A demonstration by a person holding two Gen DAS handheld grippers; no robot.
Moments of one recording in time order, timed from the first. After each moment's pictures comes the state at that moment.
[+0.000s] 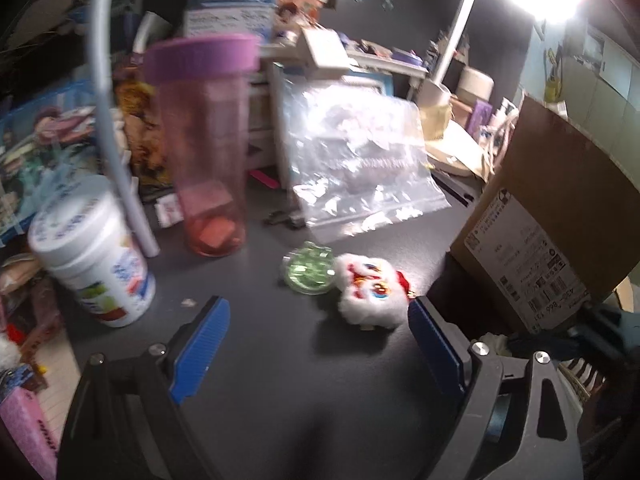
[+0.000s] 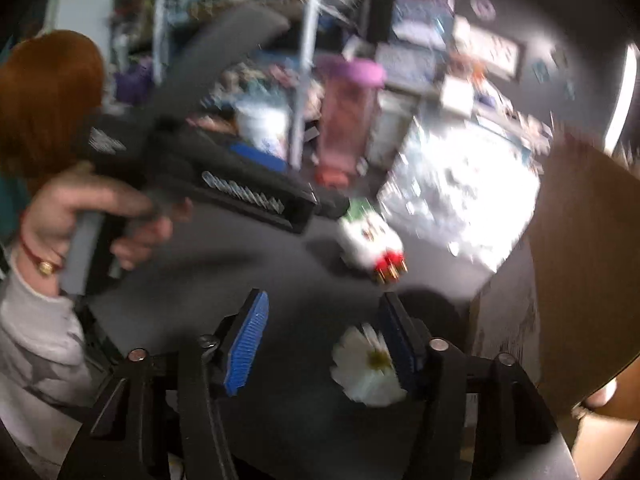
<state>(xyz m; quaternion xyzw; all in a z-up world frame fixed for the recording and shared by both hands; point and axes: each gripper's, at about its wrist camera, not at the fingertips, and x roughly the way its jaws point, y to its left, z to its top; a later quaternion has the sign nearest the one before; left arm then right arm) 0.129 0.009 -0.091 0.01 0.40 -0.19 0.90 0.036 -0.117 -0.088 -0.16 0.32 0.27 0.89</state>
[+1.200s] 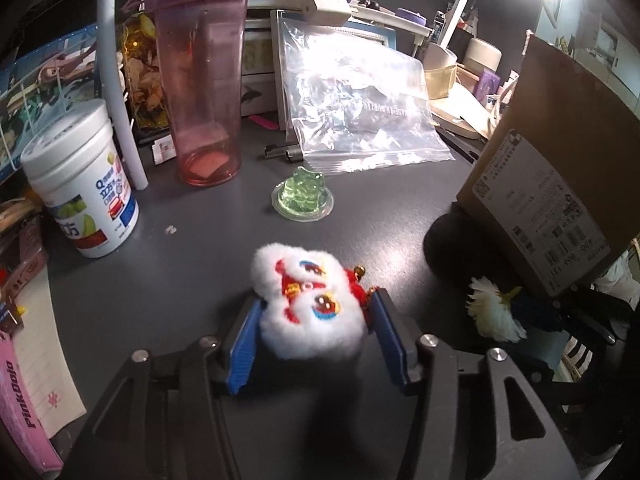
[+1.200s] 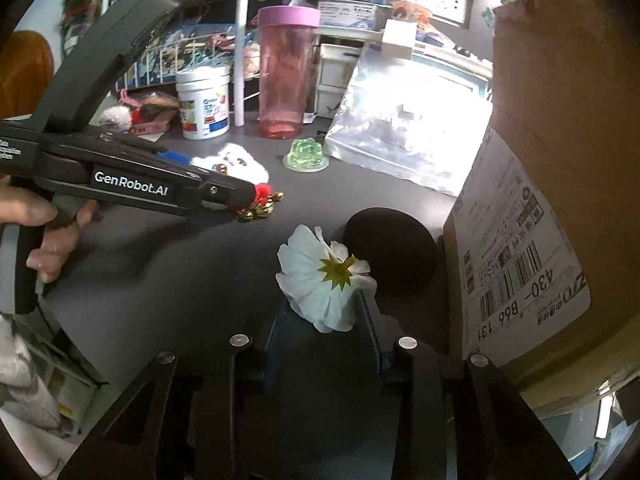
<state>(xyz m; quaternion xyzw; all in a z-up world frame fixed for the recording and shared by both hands) 0.107 0.014 -0.124 0.01 0.44 -0.17 0.88 0.038 -0.143 -0.119 -0.13 0.34 0.20 0.91</state>
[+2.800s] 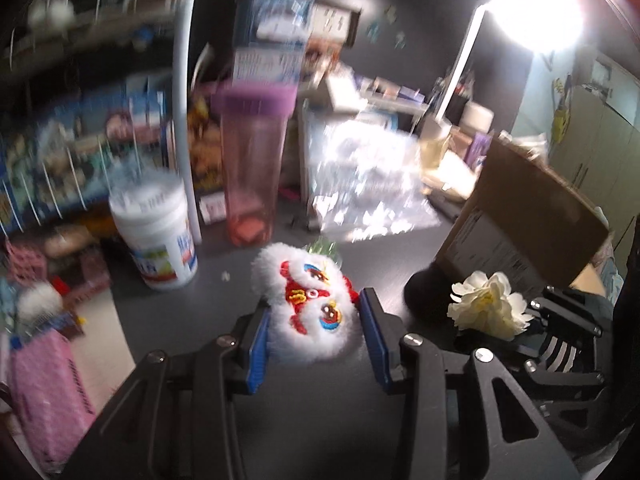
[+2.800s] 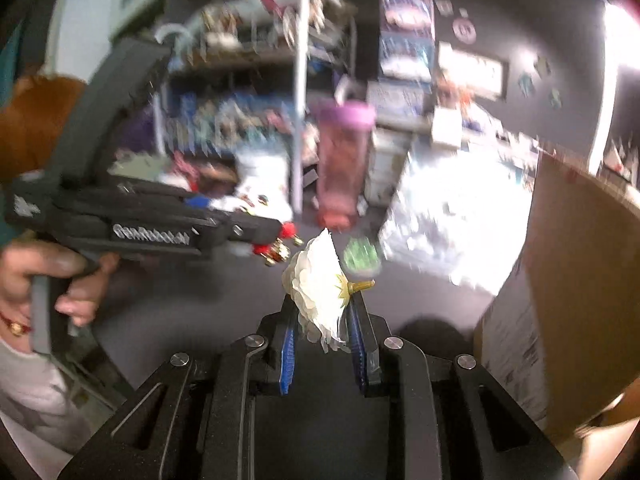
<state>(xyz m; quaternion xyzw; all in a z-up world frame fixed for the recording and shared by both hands) 0.059 0.044 -0.051 -0.02 0.34 -0.16 0.93 0.028 -0.125 -0.053 -0.10 0.24 0.31 0.92</state>
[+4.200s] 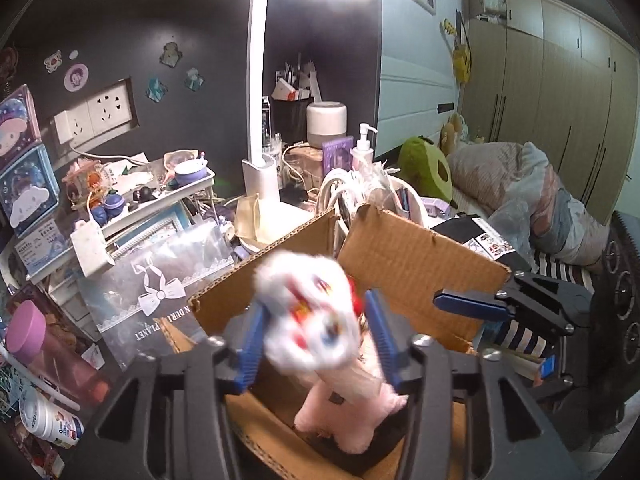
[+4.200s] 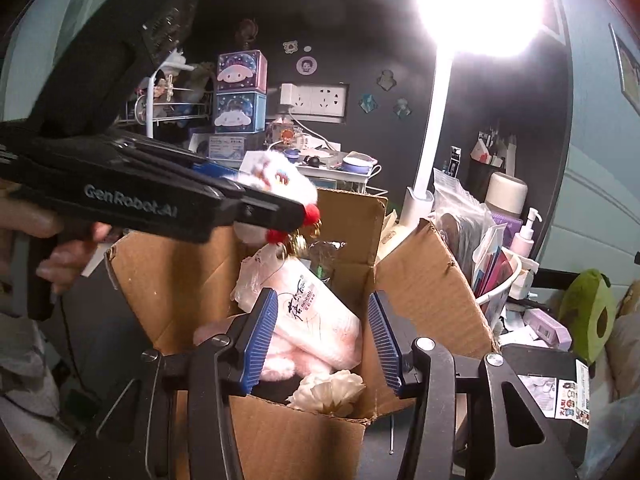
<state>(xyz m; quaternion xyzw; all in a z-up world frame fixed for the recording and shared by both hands) 0.108 -0.209 0.036 0.11 0.31 -0.30 0.89 0.037 -0.330 -0.010 -0.08 0.21 0.17 0.96</state>
